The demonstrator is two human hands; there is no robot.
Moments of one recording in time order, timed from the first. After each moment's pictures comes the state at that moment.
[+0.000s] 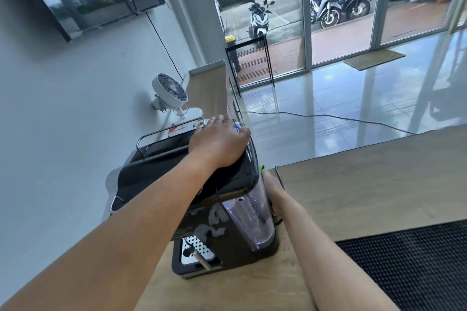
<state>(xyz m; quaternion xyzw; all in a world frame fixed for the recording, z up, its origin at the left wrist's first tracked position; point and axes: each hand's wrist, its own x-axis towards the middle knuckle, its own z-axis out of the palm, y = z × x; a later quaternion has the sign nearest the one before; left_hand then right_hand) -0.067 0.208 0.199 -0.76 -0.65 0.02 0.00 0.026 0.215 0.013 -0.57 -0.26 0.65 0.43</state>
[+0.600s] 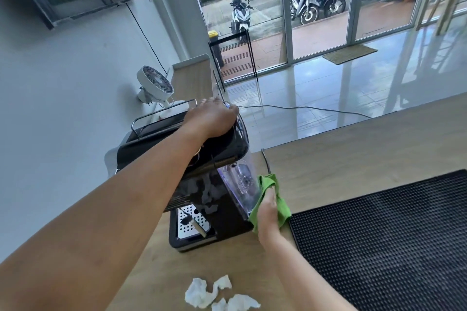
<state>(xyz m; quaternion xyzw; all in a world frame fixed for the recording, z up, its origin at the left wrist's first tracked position) -0.067 0.202 0.206 -0.77 -0.64 0.02 -0.02 -0.021 0.108 -0.041 -0.58 -0.14 0.50 0.62</state>
